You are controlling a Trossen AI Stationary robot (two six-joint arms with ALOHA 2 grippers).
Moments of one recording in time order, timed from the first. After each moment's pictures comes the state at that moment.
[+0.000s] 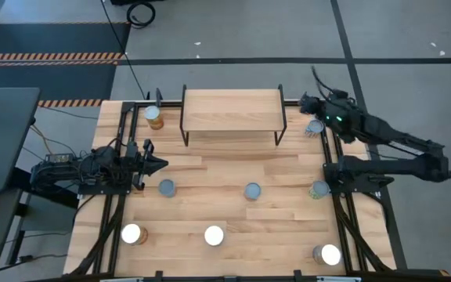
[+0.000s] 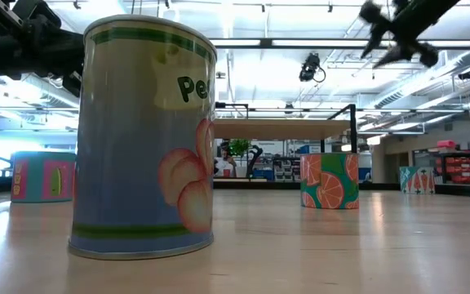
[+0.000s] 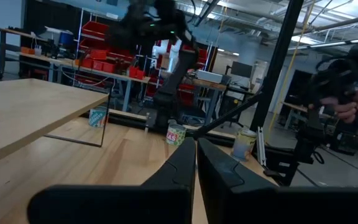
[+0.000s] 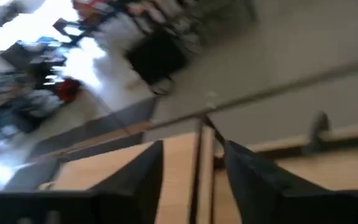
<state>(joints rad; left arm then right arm) 0.05 0.01 0.01 0.16 0.05 -0.25 -0.42 0.73 0.83 -0.55 0.72 0.95</state>
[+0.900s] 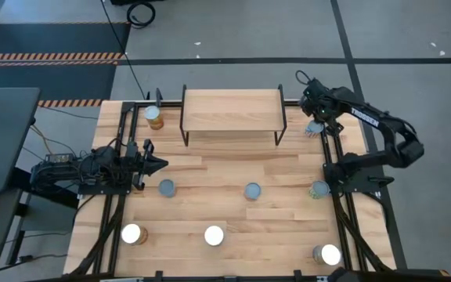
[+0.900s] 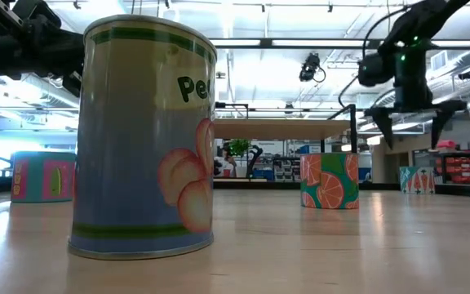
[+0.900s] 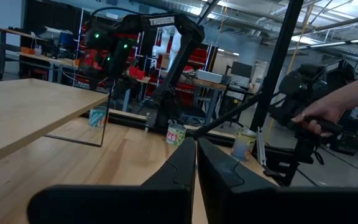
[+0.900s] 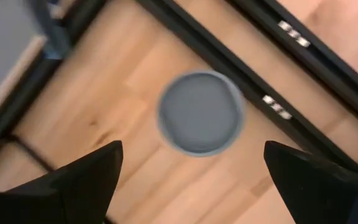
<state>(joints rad) 0.05 0.01 0.01 0.16 0.05 -0.25 -1.02 1.24 0.90 -1.04 0.19 1.43</state>
